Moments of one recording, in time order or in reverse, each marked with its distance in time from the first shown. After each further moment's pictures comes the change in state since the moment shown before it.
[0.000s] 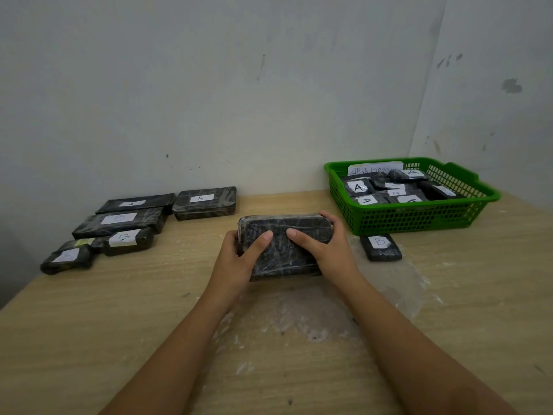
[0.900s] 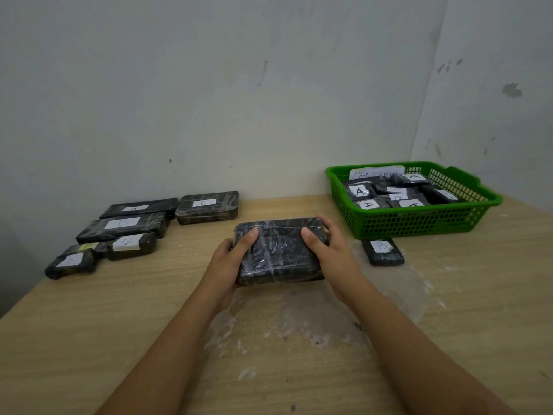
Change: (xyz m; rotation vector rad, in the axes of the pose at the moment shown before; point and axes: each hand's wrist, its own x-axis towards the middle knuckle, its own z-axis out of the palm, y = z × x) left_hand 0.004 0.017 -0.011 -0.175 -0.007 -0.203; right_hand 0.008 0.009 0.003 0.097 -0.064 0.015
